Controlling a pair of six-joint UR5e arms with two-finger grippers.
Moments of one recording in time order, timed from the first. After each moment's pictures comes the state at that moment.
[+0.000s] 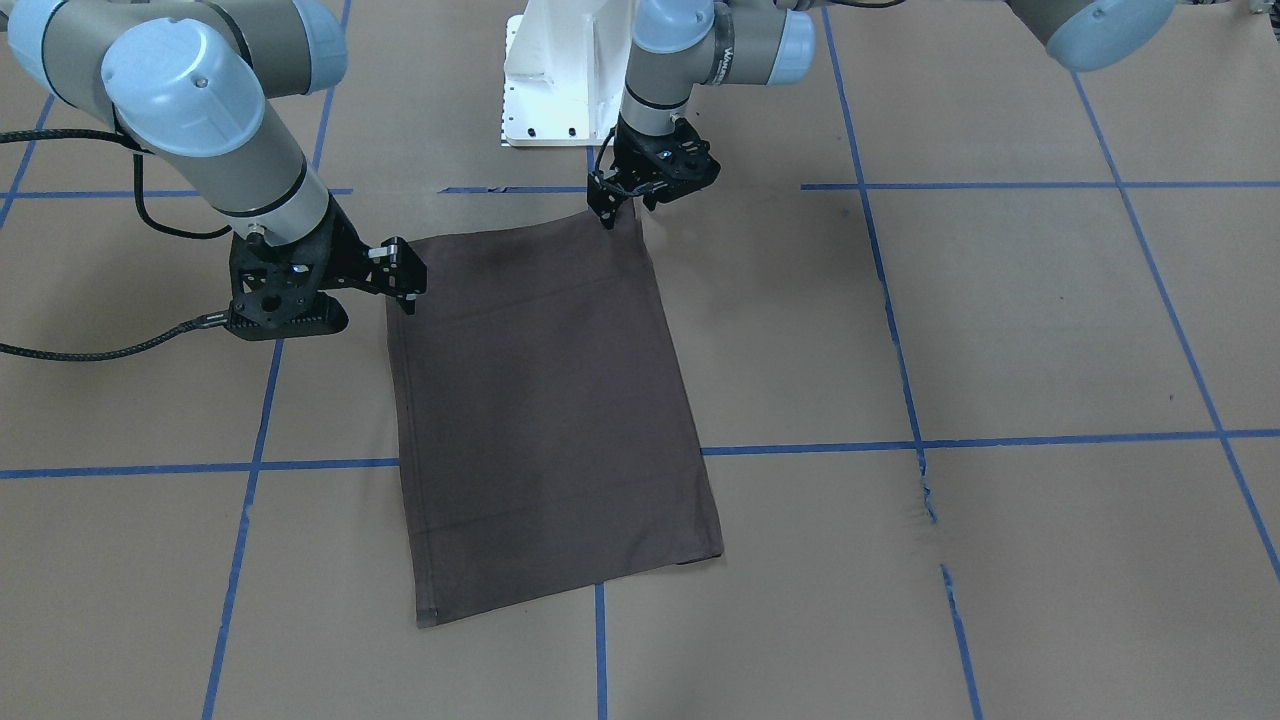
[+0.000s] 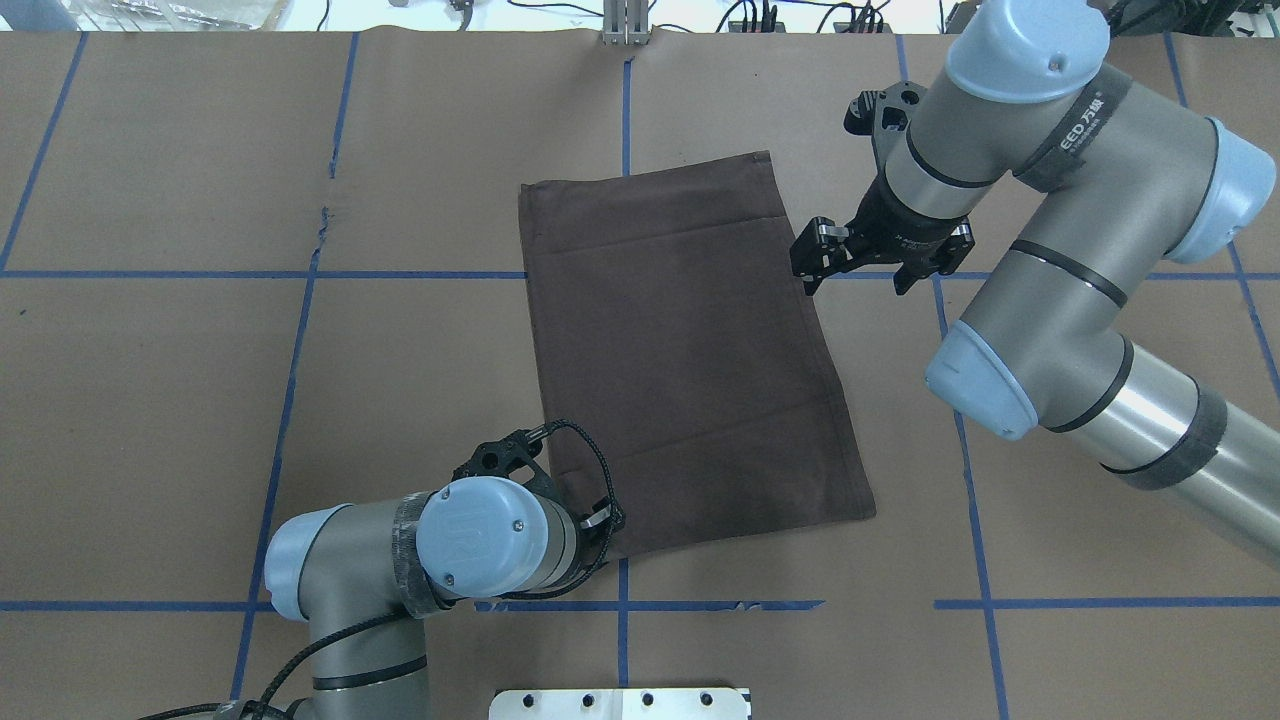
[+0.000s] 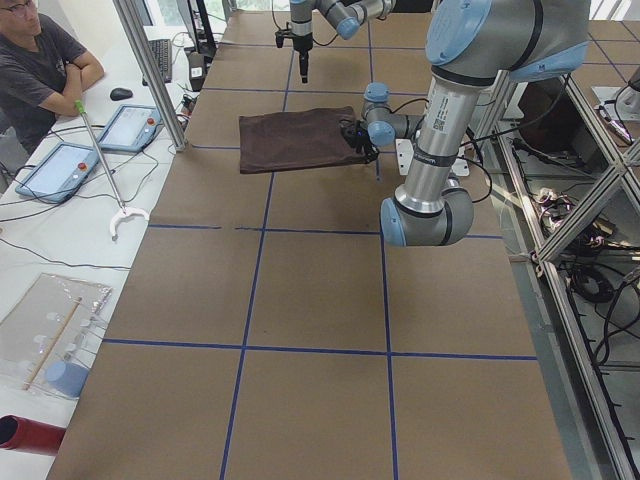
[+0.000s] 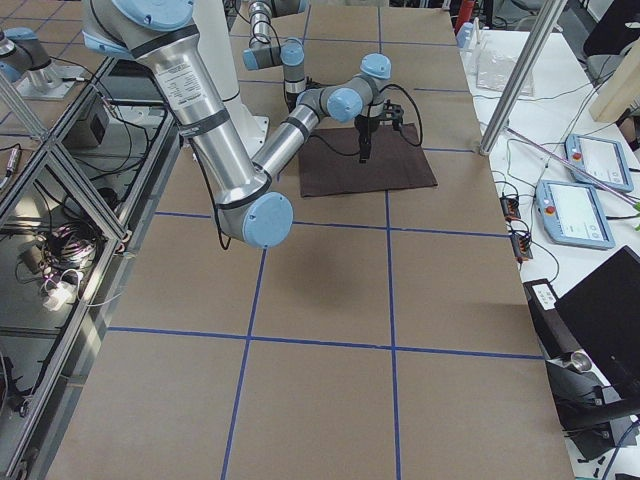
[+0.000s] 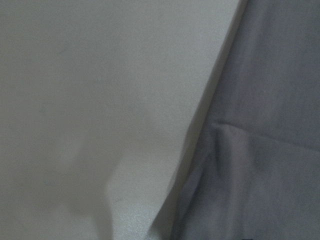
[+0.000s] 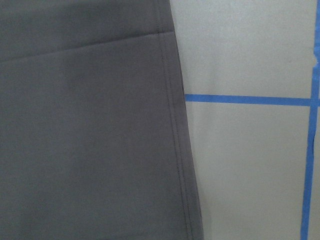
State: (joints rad) left arm -0.22 -2.14 -1.76 -1.75 -1.67 -1.98; right arm 0.81 -1.04 1.84 -1.73 2.15 0.91
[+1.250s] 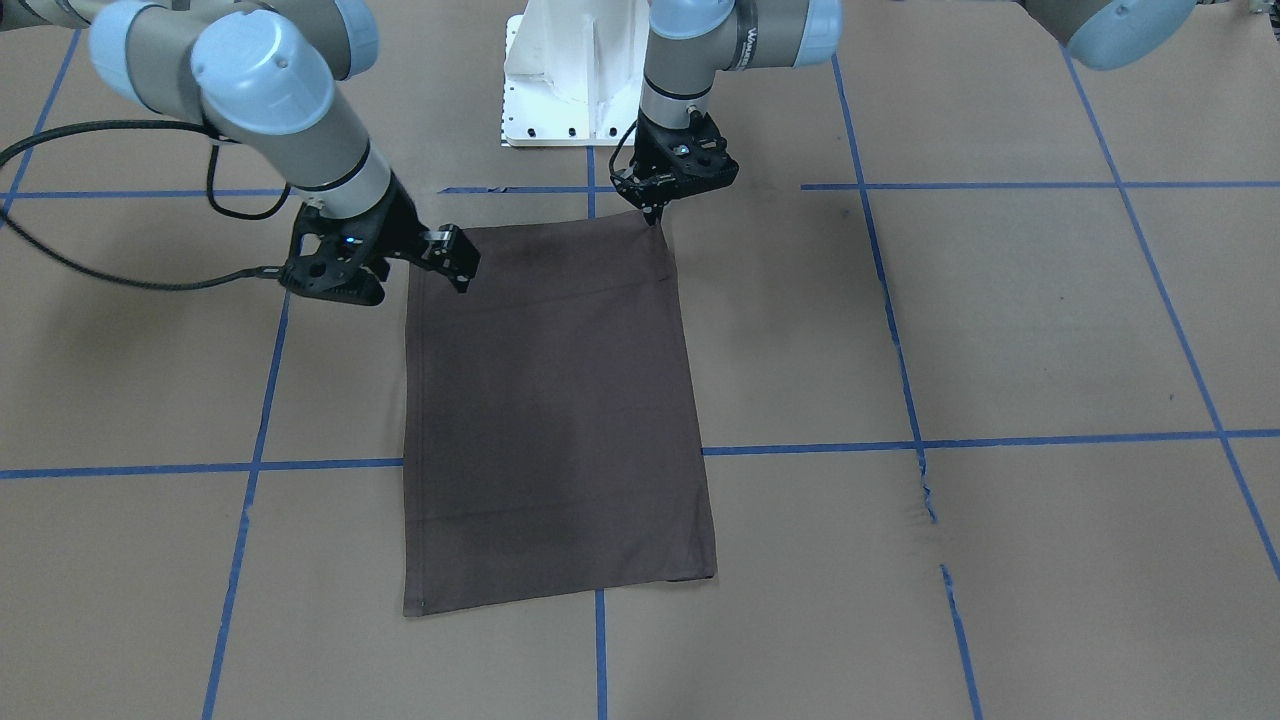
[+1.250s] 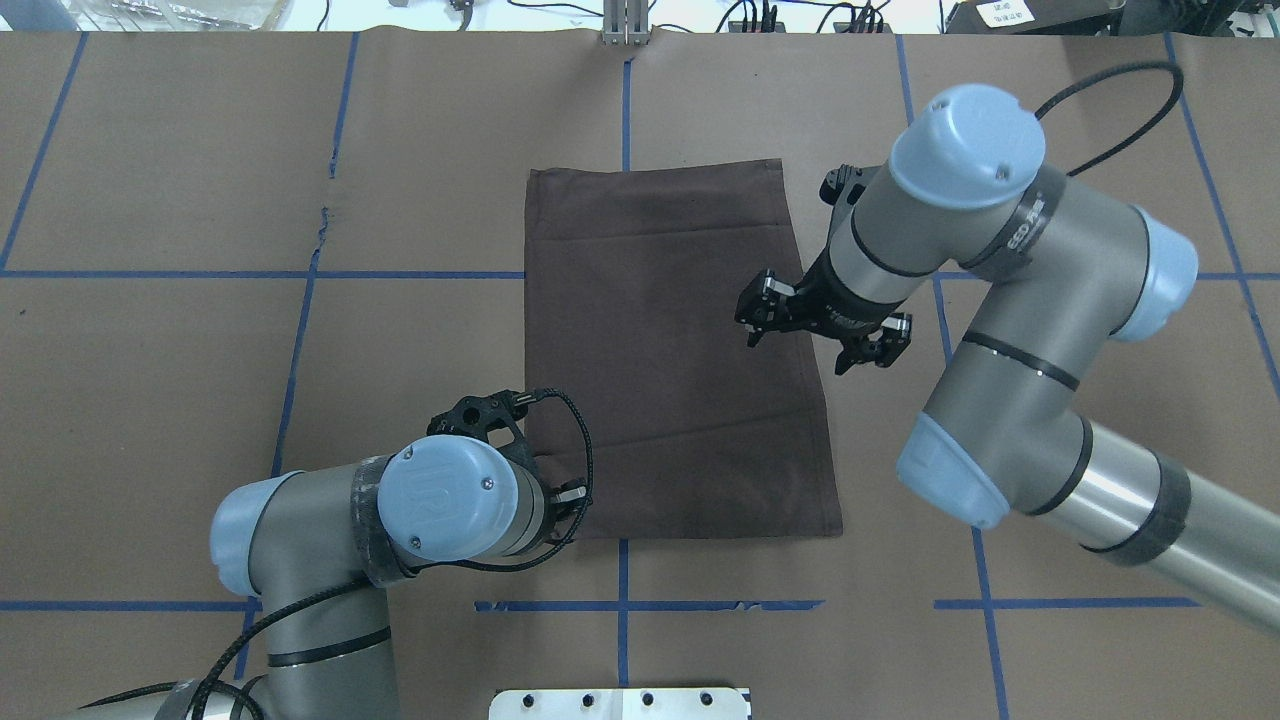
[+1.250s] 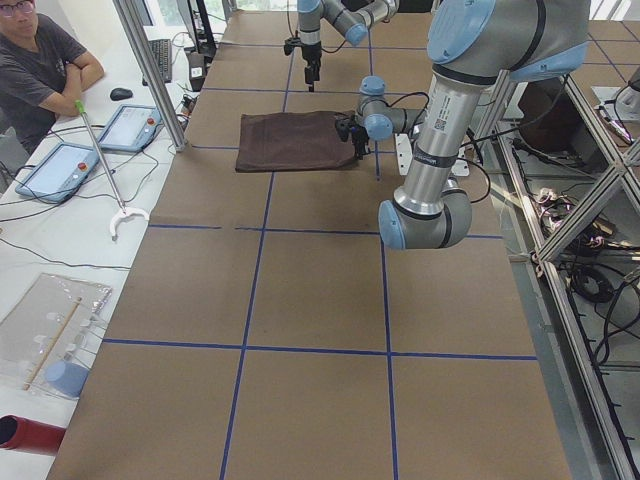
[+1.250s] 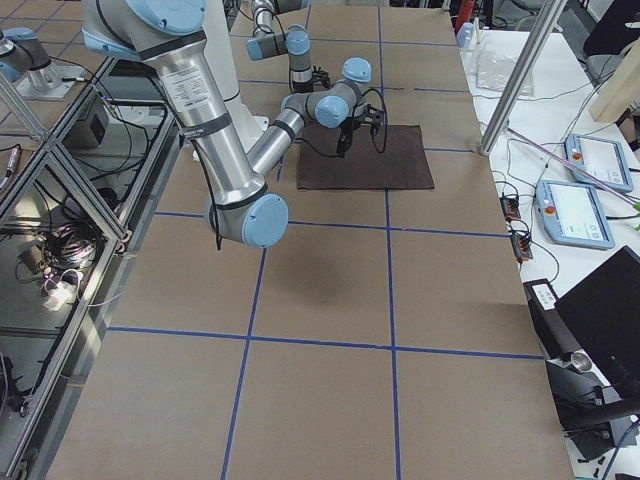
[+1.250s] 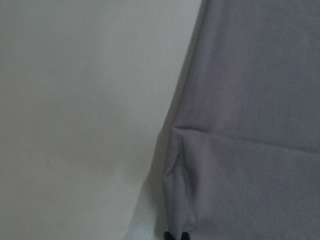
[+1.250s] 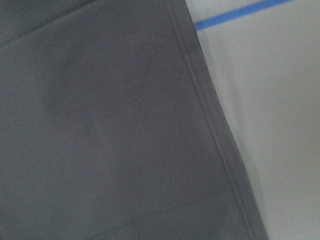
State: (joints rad) left arm -0.28 -2.12 -1.86 -1.60 -1.68 -1.74; right arm 0.65 -1.10 1.86 -1.53 2.11 1.48
